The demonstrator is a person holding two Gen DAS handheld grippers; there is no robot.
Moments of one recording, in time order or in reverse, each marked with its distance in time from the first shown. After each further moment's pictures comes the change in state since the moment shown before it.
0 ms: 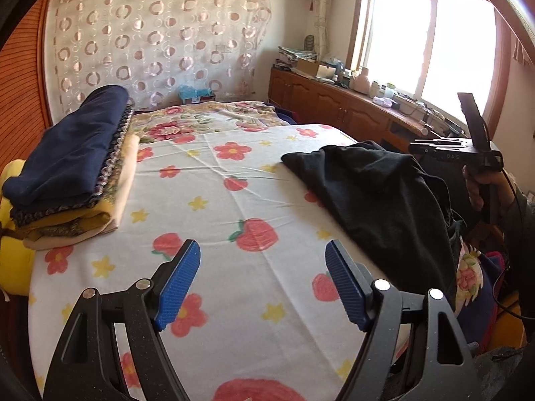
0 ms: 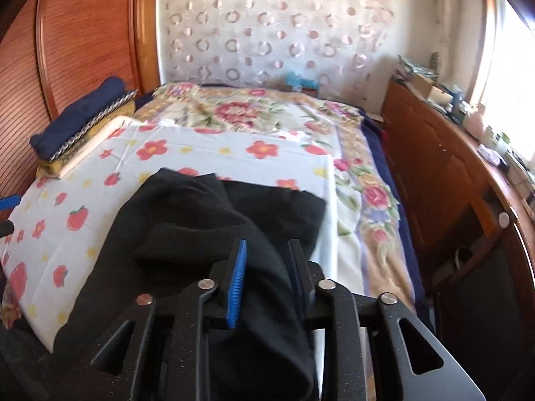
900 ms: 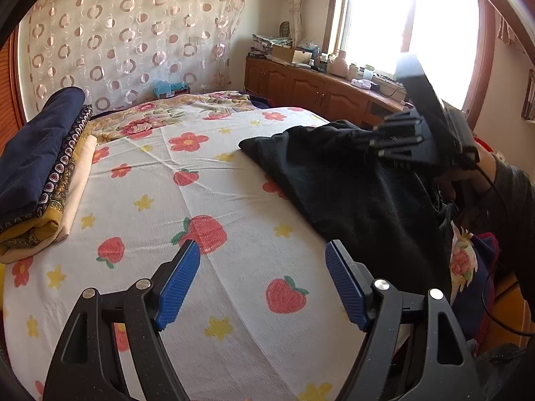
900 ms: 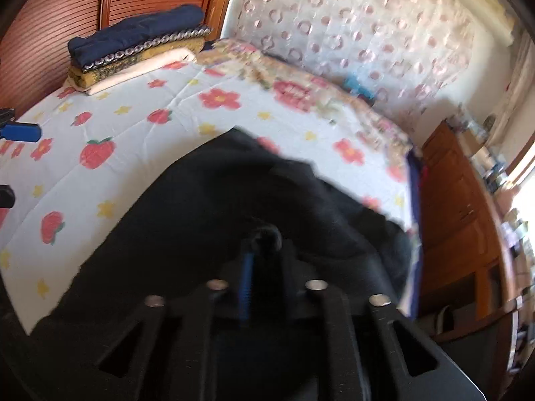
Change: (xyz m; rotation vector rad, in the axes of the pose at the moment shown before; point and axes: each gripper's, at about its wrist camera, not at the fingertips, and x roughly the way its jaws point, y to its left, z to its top) left arm 0.024 -0.042 -0.003 0.058 0.042 -0.067; right arm 0.068 0.099 0.021 -0.385 0.072 0.022
